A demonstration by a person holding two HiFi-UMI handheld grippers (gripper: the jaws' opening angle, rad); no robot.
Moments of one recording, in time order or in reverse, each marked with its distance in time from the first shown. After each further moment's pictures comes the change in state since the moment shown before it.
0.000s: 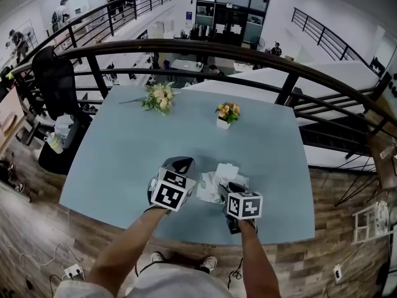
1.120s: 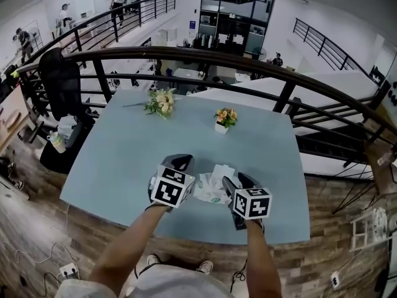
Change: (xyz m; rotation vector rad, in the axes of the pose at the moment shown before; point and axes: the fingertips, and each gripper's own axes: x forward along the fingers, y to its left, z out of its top) left arm -0.017 -0.006 0.021 -0.044 -0.066 0.048; right arm -0.060 0.003 0.065 -0.127 -0.164 -0.025
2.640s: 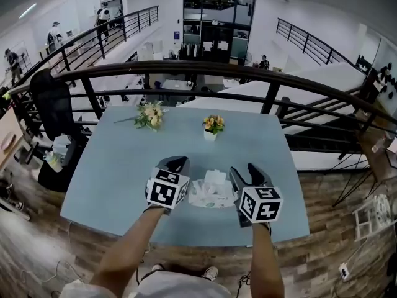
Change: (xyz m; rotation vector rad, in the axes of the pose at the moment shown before) left arm -0.001 -0.011 0.033 0.017 -0.039 -0.039; right arm -0.071 -0.017 0.077 -0.015 -0.244 -0.124
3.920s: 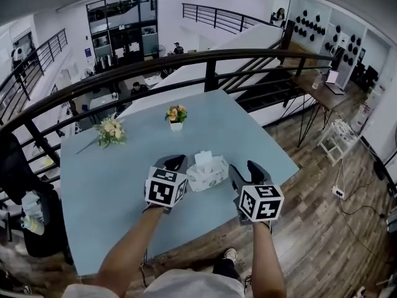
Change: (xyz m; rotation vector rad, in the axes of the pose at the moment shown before) left arm -0.027 -0.012 -0.015 0.145 -0.034 -0.483; right arm -0.086 0.080 -0.029 0.113 -0.049 -0.505
